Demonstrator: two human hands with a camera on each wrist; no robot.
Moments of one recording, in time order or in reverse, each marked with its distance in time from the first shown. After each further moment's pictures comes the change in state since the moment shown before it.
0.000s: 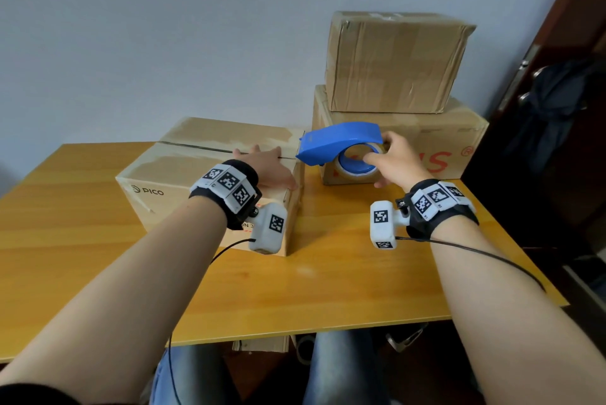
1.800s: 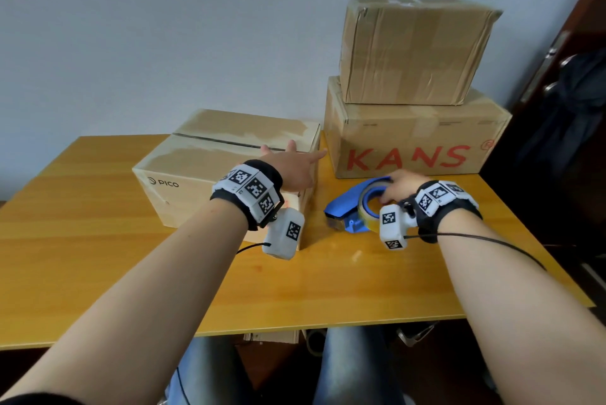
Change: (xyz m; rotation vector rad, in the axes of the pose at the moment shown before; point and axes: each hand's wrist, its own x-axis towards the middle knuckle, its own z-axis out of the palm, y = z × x) left_hand -0.034 0.017 0.000 0.178 -0.073 0.235; right_hand 0.006 0.031 0.019 -0.660 -0.379 0.197
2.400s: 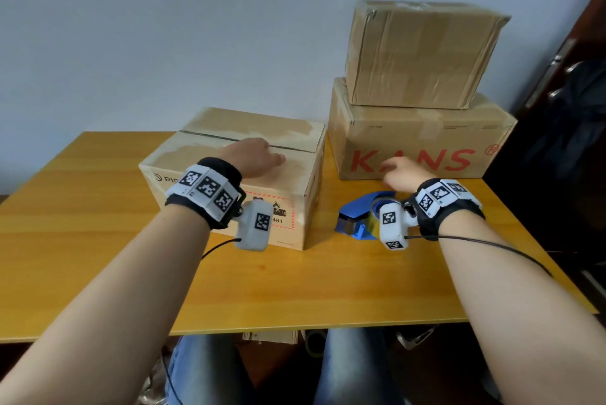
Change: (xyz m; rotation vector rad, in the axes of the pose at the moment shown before) left_hand 0.006 -0.071 0.004 -0.326 0.231 -0.192; right_hand 0.001 -0.015 -0.008 0.205 0.133 -0.027
